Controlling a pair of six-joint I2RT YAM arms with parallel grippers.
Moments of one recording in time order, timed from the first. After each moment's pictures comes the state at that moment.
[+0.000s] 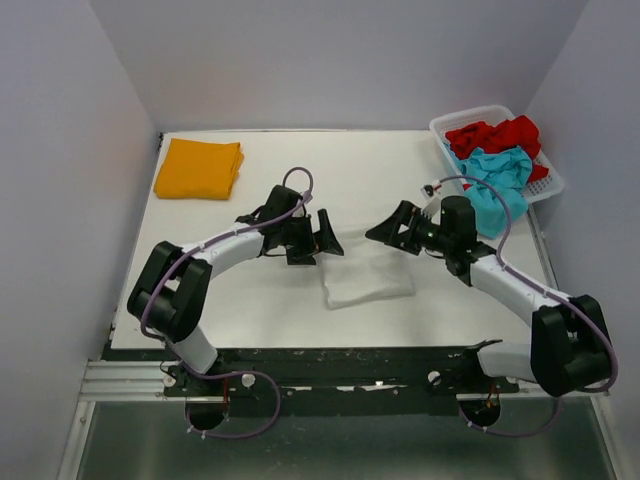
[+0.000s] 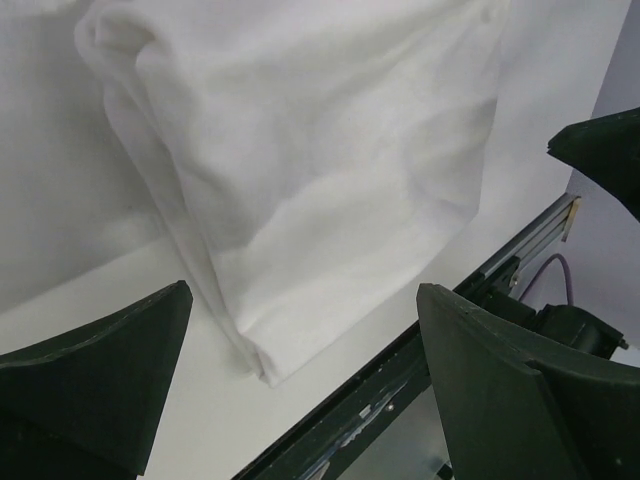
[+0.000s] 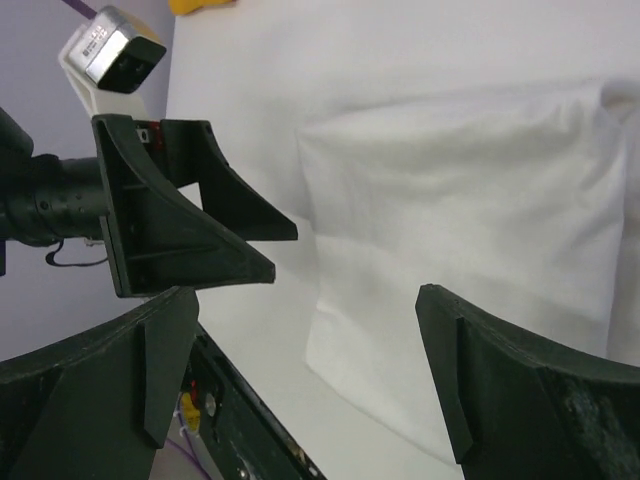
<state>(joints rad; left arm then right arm) -0.51 1.61 0.95 -0.20 0.49 -0.75 0.29 1.25 0.61 0.17 -0.55 0.72</state>
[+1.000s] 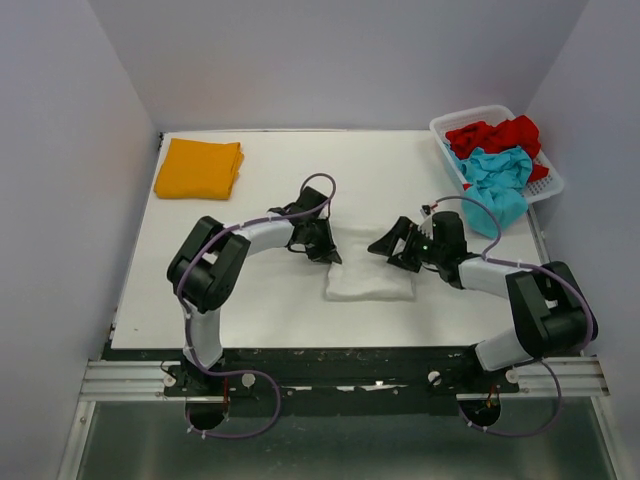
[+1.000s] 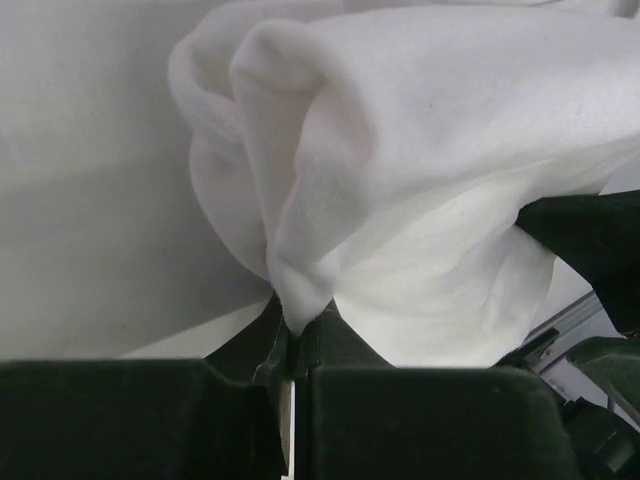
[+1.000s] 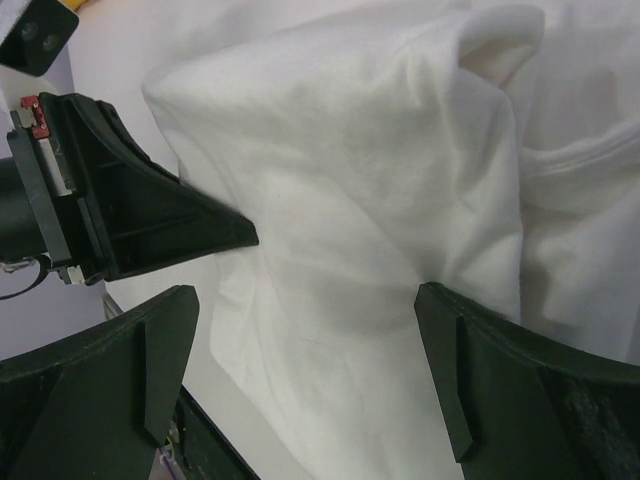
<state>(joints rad) -0.58 1.91 1.15 -0.27 0.35 -0.84 0.26 1.50 0.53 0.34 -0.49 0.76</state>
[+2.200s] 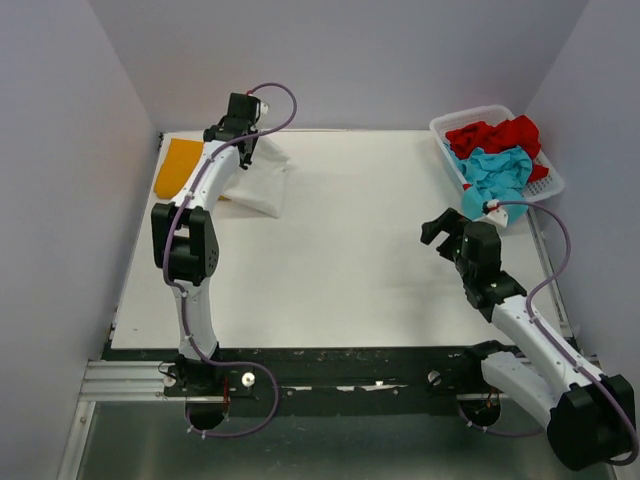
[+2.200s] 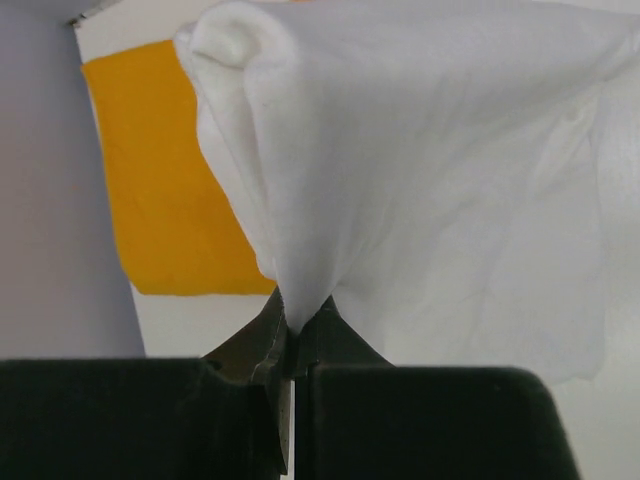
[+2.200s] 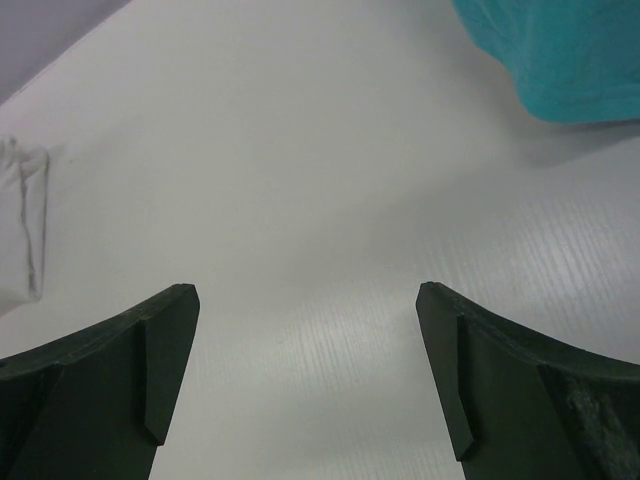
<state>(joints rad) -0.19 2.06 1.91 -0.66 -0.31 0.22 0.26 0.87 0.48 0.00 0.27 0.61</state>
